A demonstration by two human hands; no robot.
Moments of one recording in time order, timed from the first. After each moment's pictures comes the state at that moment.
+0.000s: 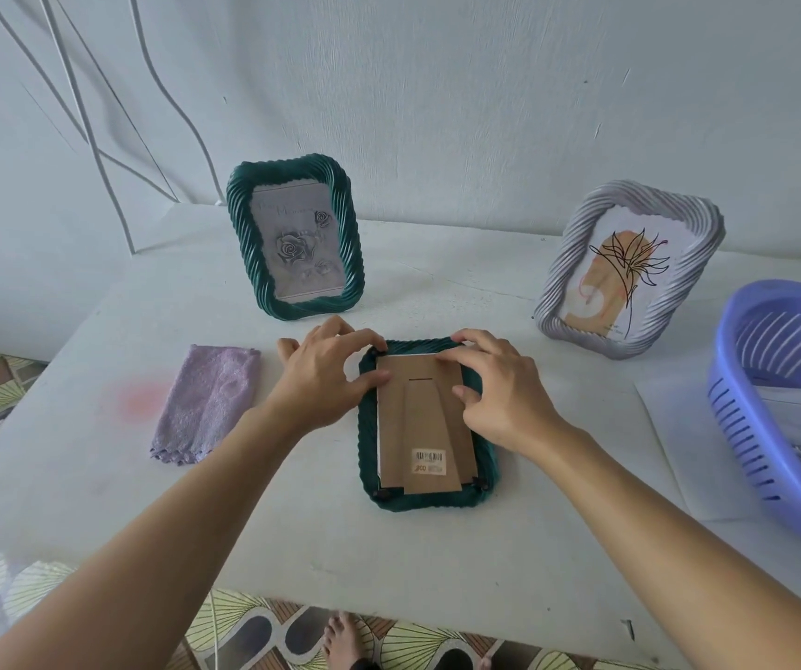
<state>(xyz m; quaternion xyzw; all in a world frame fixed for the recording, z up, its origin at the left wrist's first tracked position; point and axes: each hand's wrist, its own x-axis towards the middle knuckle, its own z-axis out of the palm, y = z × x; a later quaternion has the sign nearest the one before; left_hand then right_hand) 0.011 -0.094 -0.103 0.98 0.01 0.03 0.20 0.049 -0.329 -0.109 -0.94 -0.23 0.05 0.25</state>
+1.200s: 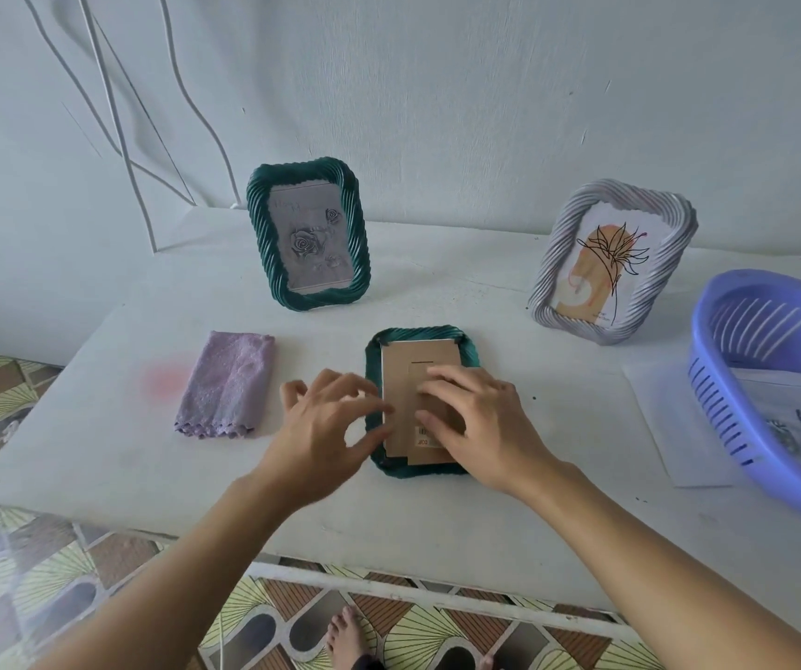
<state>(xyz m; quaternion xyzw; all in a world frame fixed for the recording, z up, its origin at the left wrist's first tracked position) -0.084 -0.109 -0.106 0.97 -0.08 0.10 0.19 -0.018 -0.328 -0.112 -0.92 -0.30 0.01 0.25</state>
